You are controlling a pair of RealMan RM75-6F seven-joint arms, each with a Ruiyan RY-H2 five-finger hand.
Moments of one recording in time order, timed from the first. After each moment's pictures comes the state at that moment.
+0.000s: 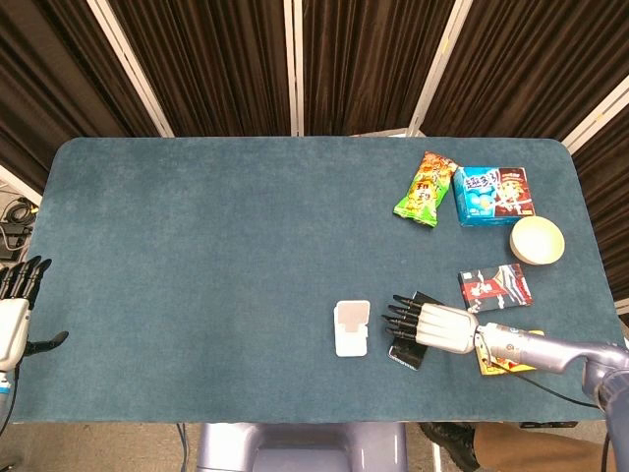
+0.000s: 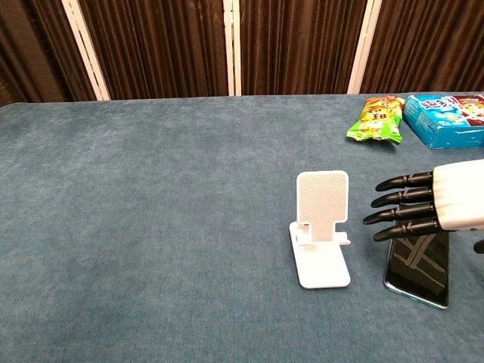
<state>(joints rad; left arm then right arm) -0.14 -1.06 -0.09 -1.76 1.31 1.38 0.19 0.77 -1.44 -0.28 -0.71 -2.24 1.30 0.14</state>
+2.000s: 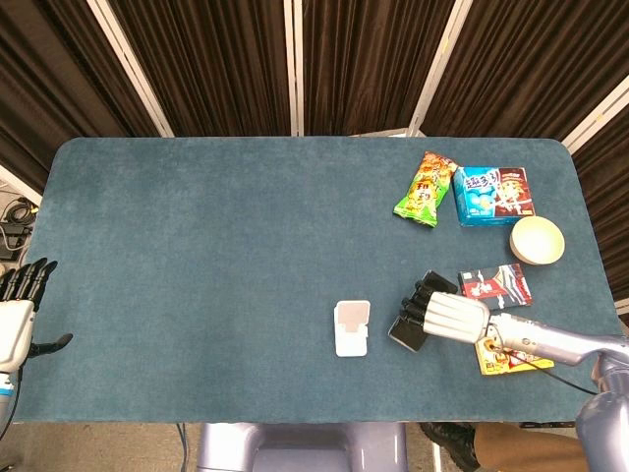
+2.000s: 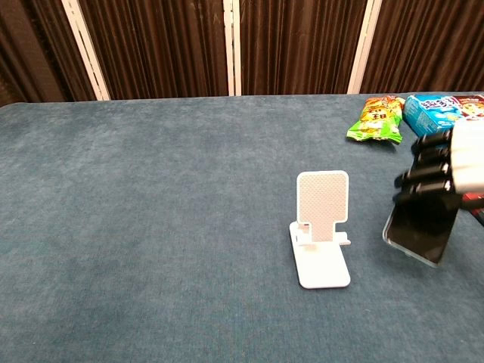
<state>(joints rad) -0.15 -1.05 -0.07 -1.77 1.33 1.38 0.17 0.72 -1.56 -0.34 -0.34 -2.09 1.66 0.11</state>
